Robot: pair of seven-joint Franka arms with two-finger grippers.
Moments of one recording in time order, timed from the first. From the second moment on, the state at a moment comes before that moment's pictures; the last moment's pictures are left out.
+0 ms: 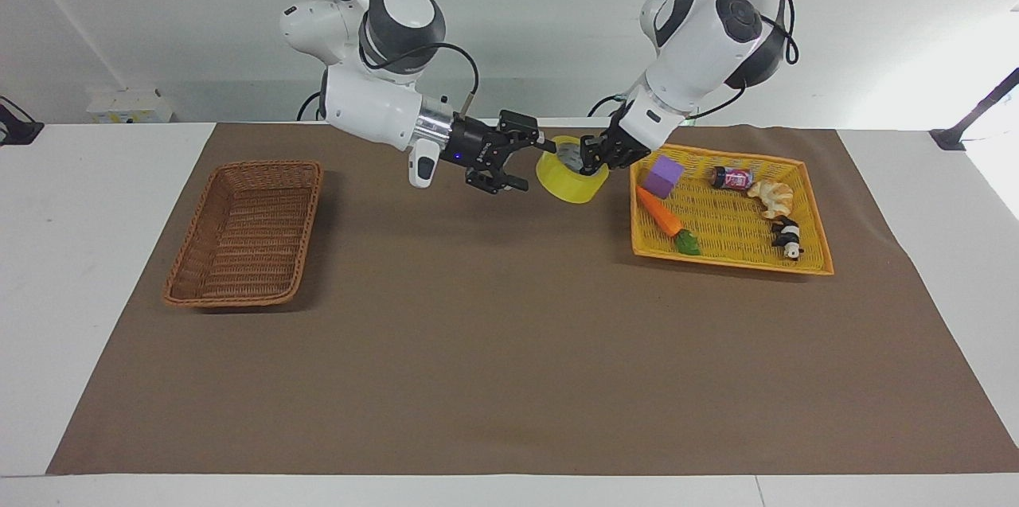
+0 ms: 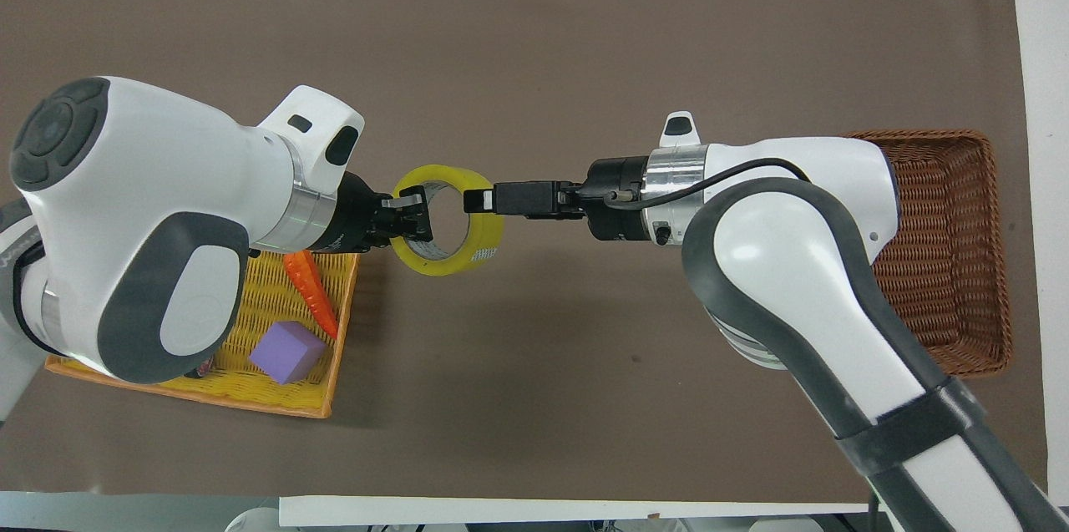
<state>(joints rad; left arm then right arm) -0.44 -0.06 -0.09 -1.95 -0.41 1.96 -0.53 0.58 0.04 -0.12 -2.02 1.35 2.20 -0.39</state>
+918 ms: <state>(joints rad) -0.44 -0.06 -0.09 -1.95 -0.41 1.96 -0.53 0.61 0.04 -0.12 -2.02 1.35 2.22 -0.32</state>
